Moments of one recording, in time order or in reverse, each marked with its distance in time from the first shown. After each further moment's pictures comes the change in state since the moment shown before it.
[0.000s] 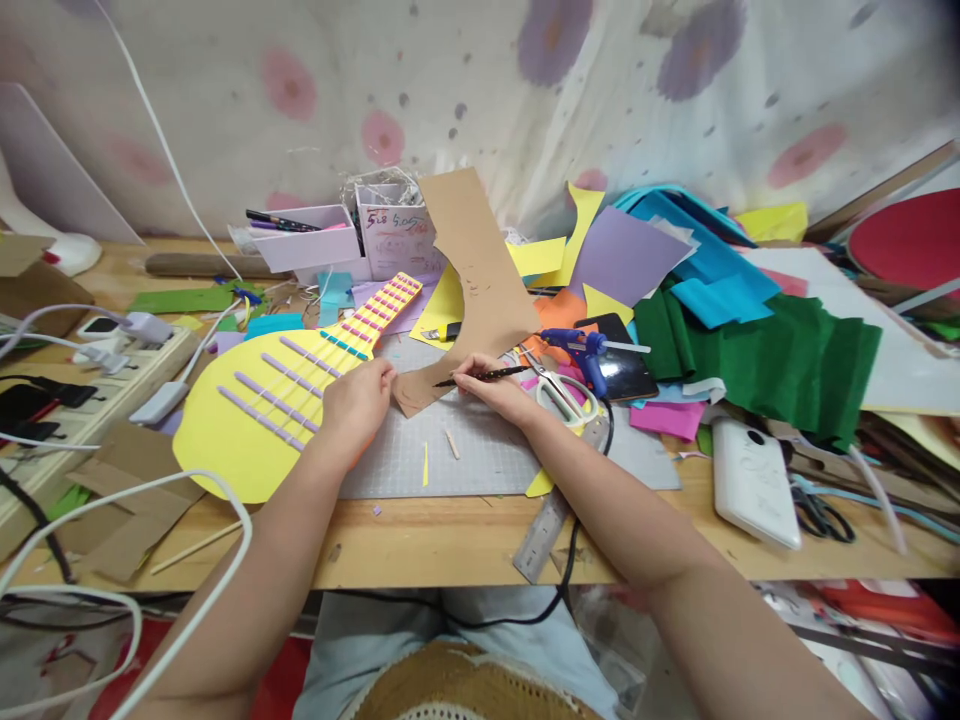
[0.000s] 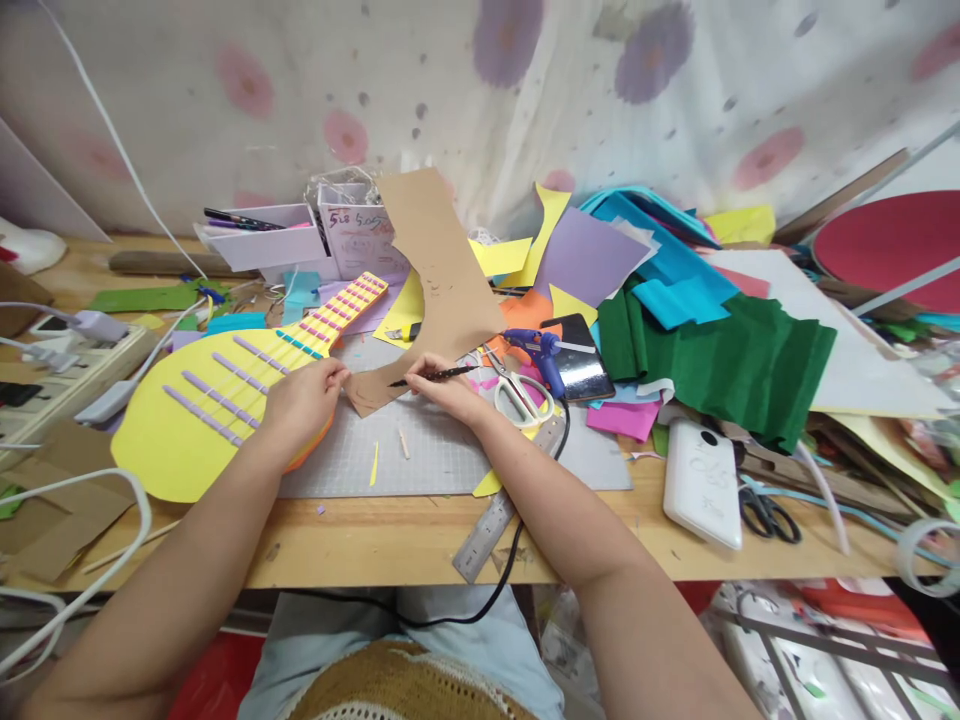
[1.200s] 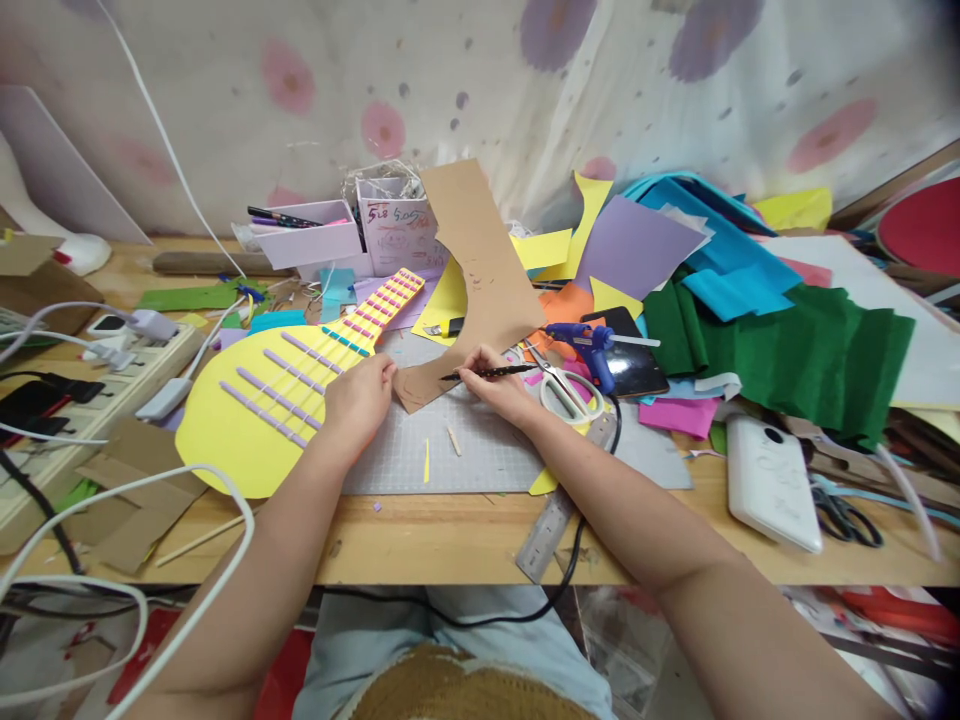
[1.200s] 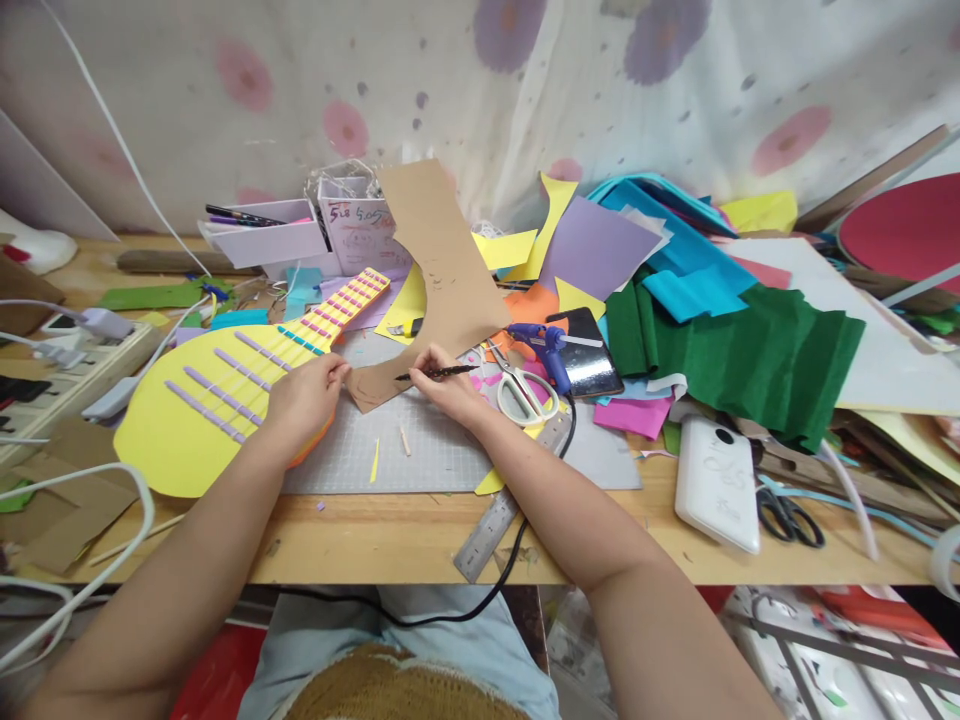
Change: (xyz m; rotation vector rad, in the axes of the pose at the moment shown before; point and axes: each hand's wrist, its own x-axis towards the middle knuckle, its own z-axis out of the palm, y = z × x) left_hand 0.000 0.000 0.004 0.021 -0.008 -0.029; right_hand -0.002 0.001 0.007 -0.083 0.123 -0.003
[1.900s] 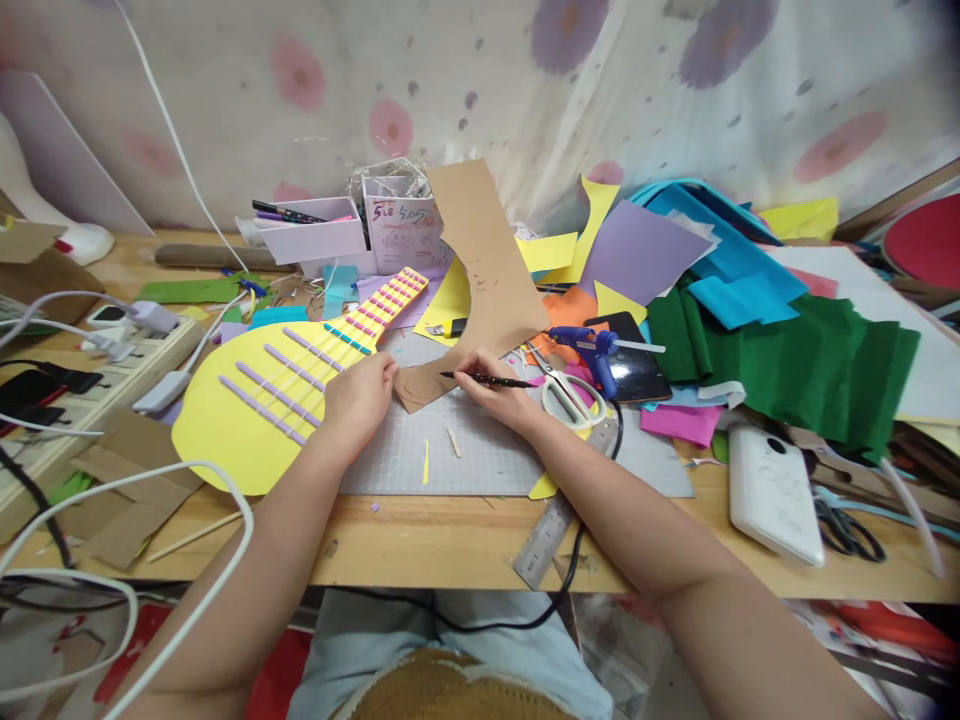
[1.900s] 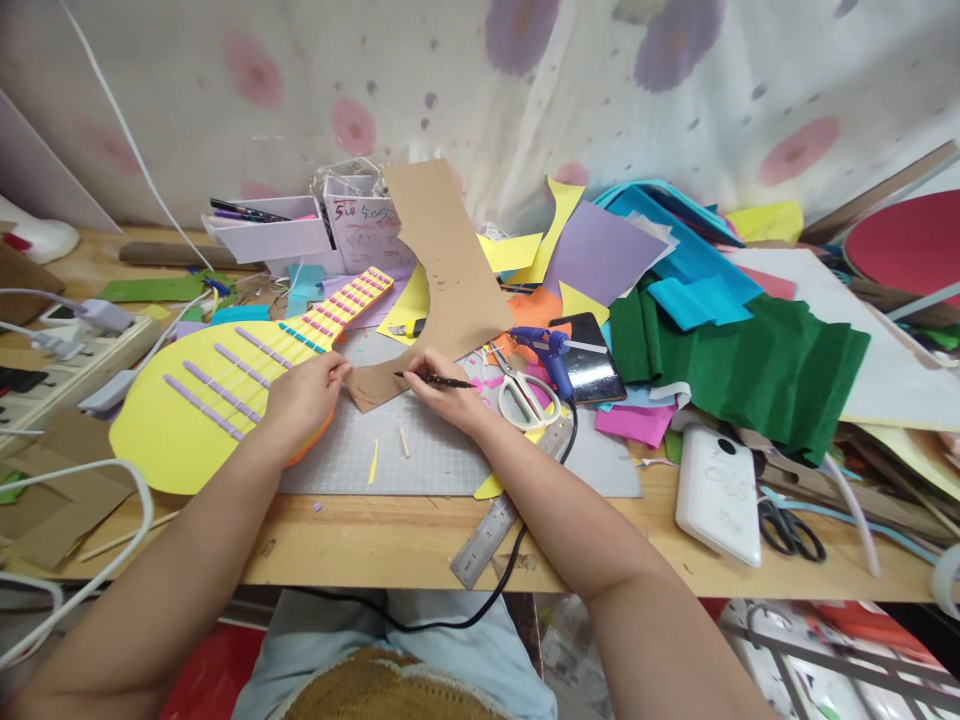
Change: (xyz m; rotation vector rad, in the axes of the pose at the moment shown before) left_hand 0.001 0.000 0.001 -0.019 0.014 0.000; right_hand -0.004 0.004 -0.001 -0.168 -0.027 -0.153
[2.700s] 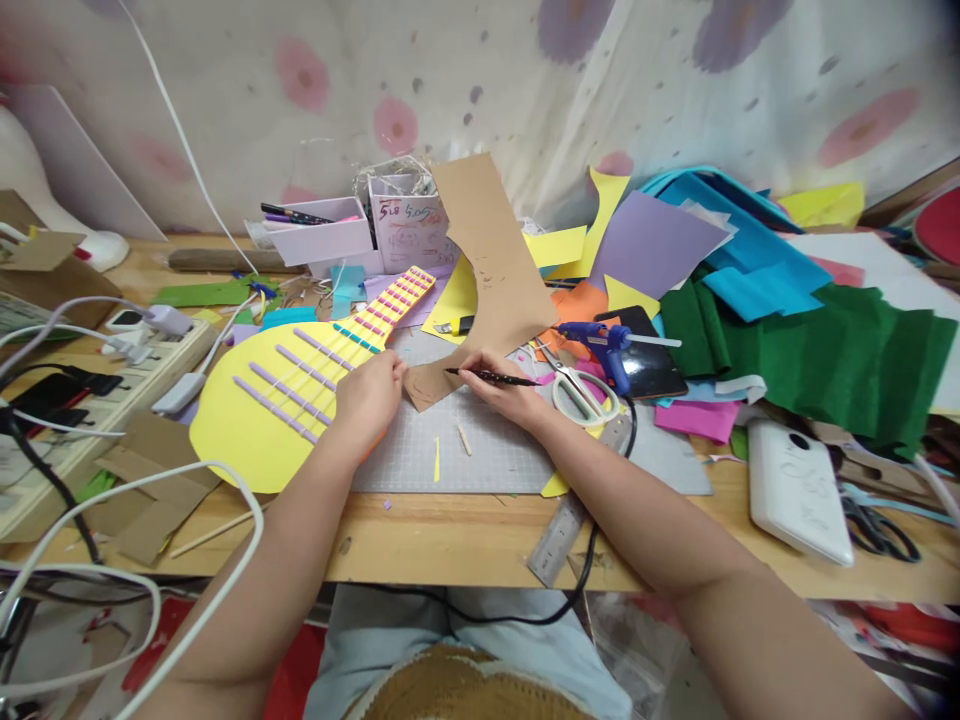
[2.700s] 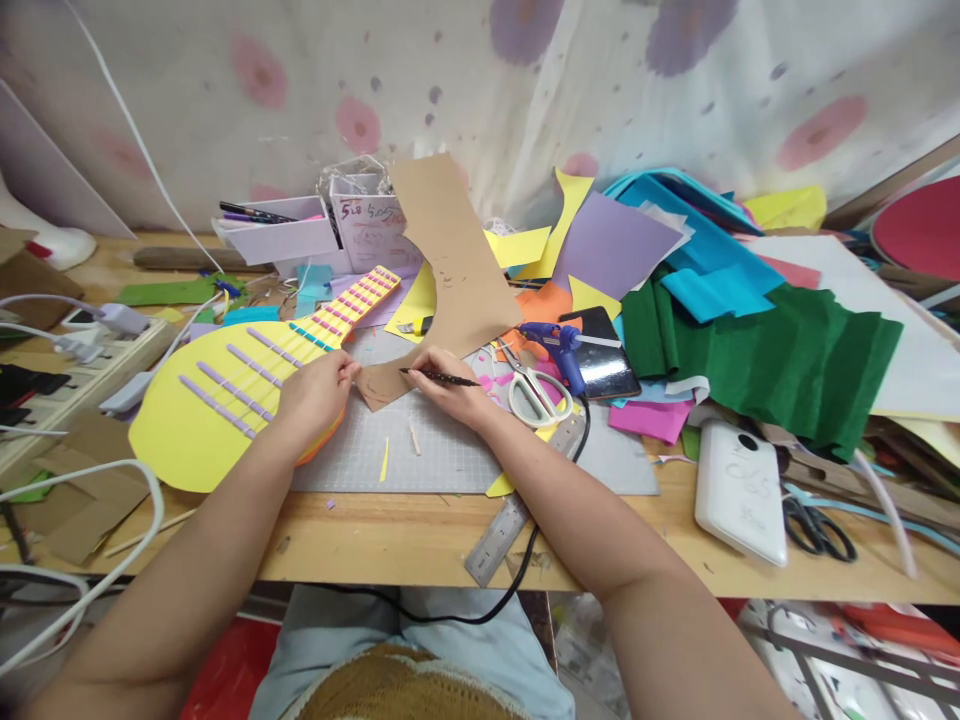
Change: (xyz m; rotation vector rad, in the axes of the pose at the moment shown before) left_hand 0.000 0.001 -0.001 0.004 -0.022 -0.020; right_hand 0.003 -0.007 0.001 -0.071 -0.020 -0.031
